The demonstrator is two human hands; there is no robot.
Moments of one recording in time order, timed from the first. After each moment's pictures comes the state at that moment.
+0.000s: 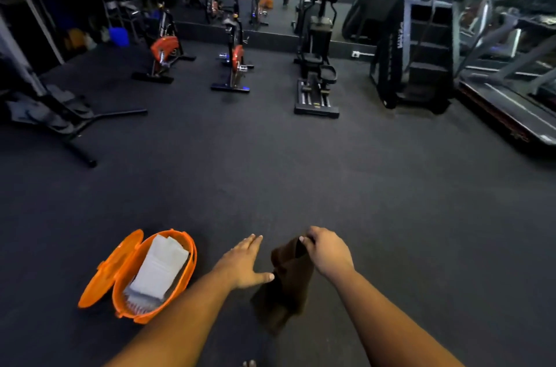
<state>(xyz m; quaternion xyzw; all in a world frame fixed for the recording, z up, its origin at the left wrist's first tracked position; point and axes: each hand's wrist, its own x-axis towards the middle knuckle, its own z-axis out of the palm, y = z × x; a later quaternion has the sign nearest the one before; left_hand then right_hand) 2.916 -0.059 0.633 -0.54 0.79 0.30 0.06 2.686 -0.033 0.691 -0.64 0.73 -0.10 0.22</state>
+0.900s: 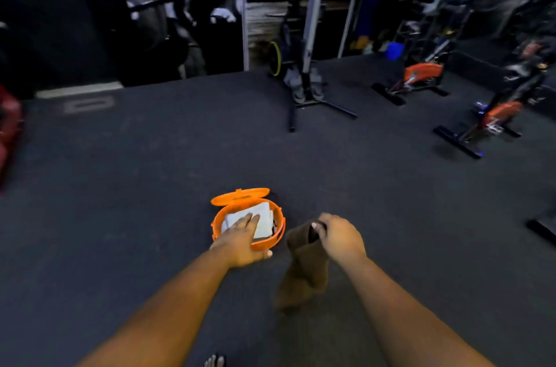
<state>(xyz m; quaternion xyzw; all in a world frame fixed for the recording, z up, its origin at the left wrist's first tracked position) 2.878 -0.098 0.659 -0.89 0.37 0.27 -0.07 2.718 -0.315 0.681 -0.94 0.29 -0.02 0.19</state>
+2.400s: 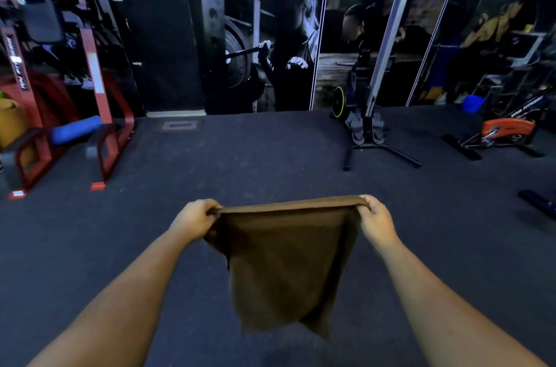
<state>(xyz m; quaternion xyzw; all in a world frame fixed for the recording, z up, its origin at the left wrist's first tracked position) 2.888 0.072 0.768 -0.96 0.16 0.08 -0.22 2.743 -0.307 0.757 -0.79 0.24 -0.19 0.54</state>
